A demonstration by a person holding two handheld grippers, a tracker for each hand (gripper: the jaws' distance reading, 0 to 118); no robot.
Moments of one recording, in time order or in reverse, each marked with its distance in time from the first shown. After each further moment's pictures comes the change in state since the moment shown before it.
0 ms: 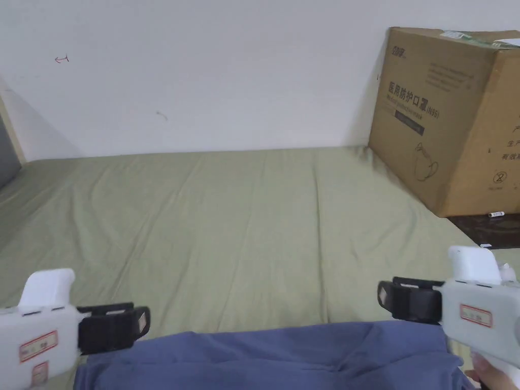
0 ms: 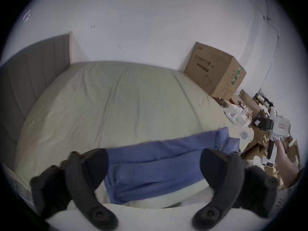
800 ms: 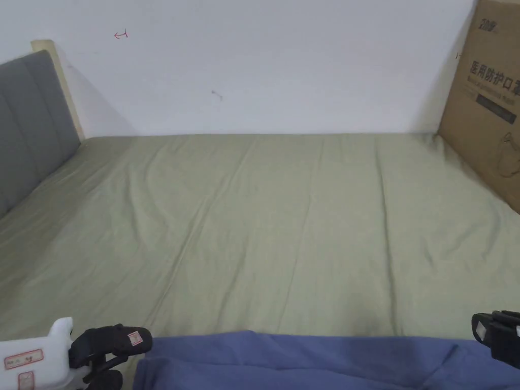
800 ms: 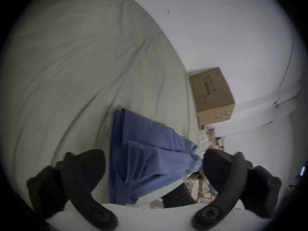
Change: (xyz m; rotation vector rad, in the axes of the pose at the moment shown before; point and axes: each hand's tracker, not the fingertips) left arm -0.210 -0.091 -0.075 -0.219 -0.371 0.757; right arm -0.020 -0.010 -0.033 -0.138 0.014 0.074
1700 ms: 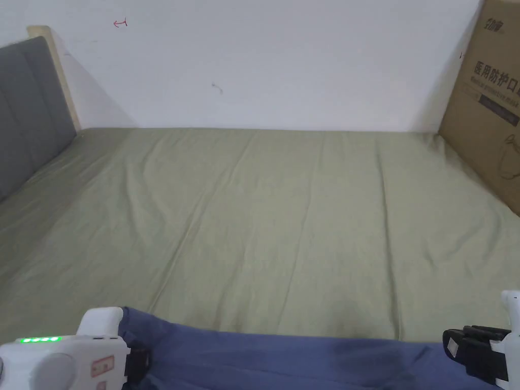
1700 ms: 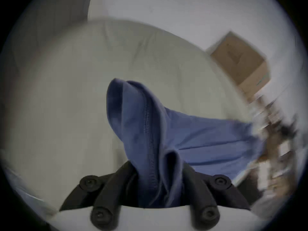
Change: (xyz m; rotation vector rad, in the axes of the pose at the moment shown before) left arm 0.104 -0.036 -0.045 0.057 0.744 -0.652; right arm -0.032 0.003 -0.010 -0.084 0.092 0.018
